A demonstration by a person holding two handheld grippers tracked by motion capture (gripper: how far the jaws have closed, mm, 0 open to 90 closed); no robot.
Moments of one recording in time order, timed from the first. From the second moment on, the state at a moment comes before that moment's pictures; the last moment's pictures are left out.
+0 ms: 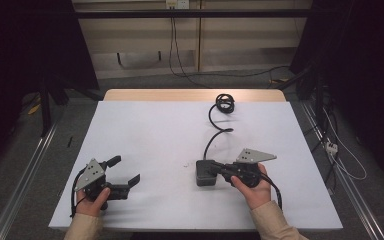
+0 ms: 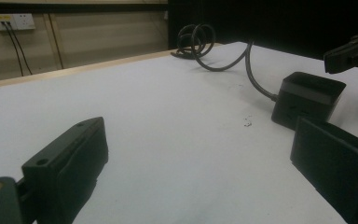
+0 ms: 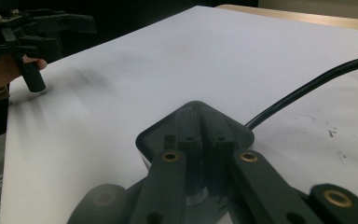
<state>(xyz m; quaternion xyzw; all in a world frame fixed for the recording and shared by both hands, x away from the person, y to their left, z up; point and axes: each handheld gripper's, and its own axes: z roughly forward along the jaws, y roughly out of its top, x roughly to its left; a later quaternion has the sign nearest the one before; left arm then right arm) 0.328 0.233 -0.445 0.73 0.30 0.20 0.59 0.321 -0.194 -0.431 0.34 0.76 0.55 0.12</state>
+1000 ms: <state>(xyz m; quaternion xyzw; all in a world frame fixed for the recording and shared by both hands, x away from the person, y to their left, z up) 0.329 0.233 -0.445 0.73 0.29 0.20 0.58 0.320 -0.189 -0.430 0.33 0.76 0.55 0.10</state>
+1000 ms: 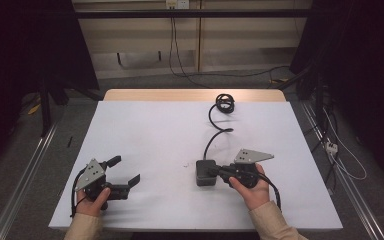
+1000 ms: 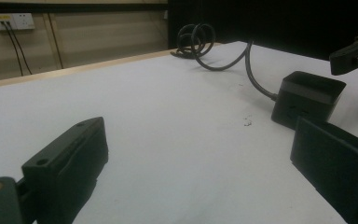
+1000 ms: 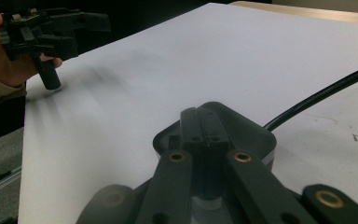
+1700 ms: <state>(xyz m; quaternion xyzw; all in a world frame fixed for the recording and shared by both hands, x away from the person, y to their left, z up) 0.328 0.233 -0.445 0.73 0.30 0.20 0.59 0.324 -0.181 -0.431 0.33 0.77 0.54 0.10</state>
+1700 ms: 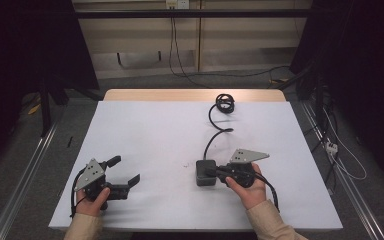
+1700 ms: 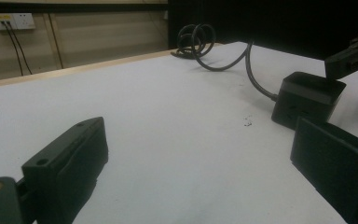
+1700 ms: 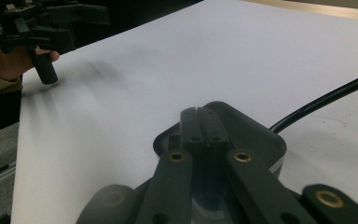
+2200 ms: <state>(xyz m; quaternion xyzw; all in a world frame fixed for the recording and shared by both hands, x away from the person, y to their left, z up) 0.328 0.233 -0.445 0.73 0.30 0.20 0.59 0.324 -0.179 -0.434 0.32 0.78 0.53 0.10</state>
